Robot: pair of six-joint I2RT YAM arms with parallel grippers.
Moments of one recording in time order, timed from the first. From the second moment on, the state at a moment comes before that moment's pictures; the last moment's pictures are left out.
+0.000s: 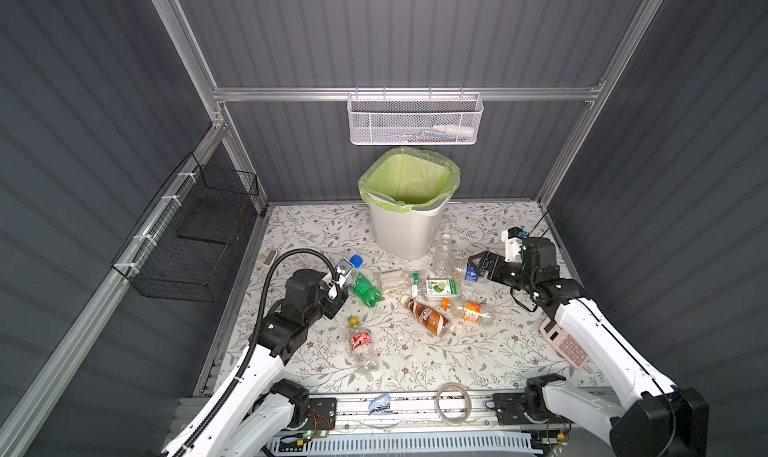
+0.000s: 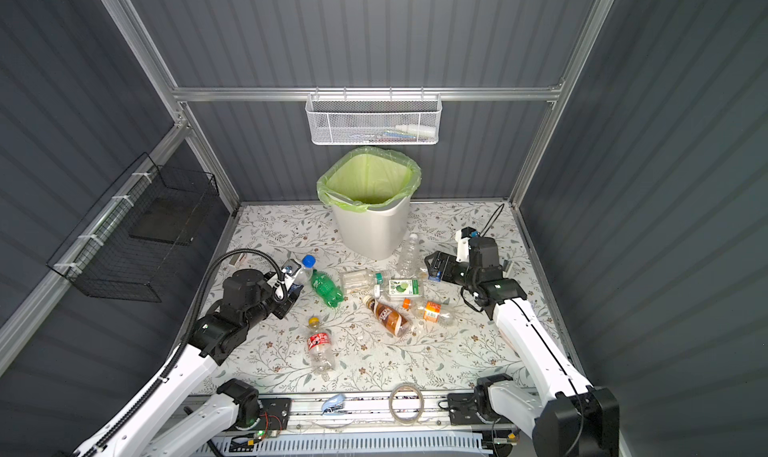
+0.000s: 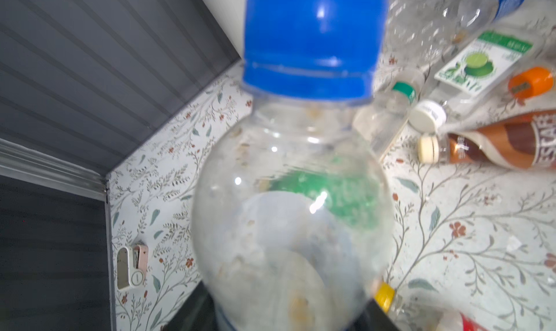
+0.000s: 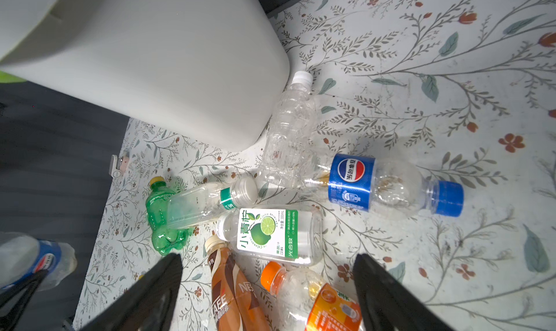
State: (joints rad) left arm -0.45 0.77 0.68 -0.41 -0.05 0.39; right arm 0.19 1.08 0.82 -0.39 -0.28 0.47
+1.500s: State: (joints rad) left arm -0.53 1.86 2.07 -0.40 0.12 0.15; right arm 0.51 0.95 0.70 -0.45 -0.07 0.58
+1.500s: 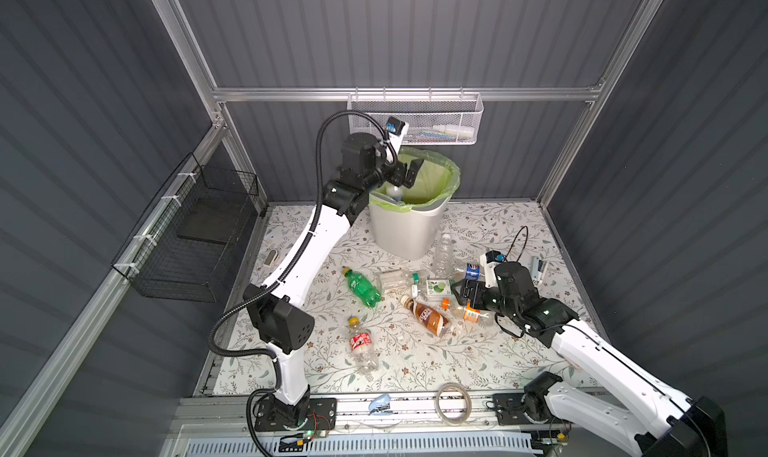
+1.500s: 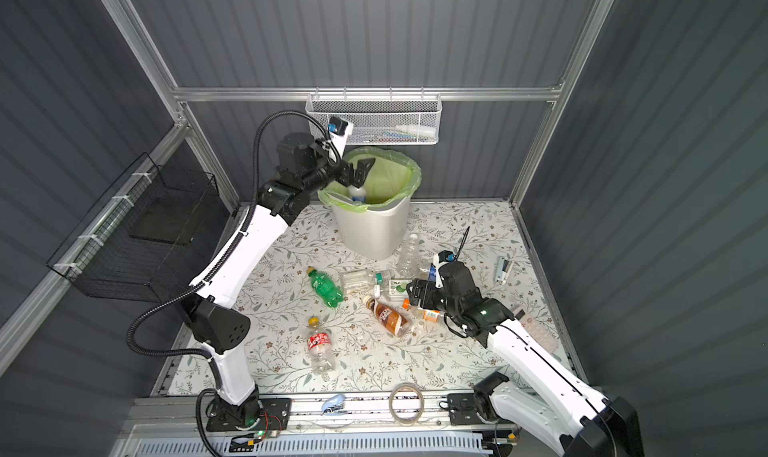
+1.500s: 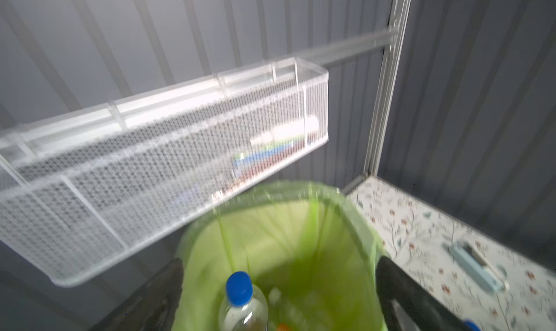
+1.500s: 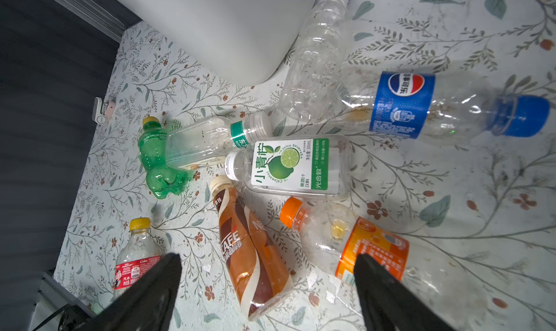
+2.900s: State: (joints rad) left arm -0.49 0.99 0.97 -0.34 -0.44 -0.13; right arm 0.82 1.62 1.09 -0.73 -0.05 0.06
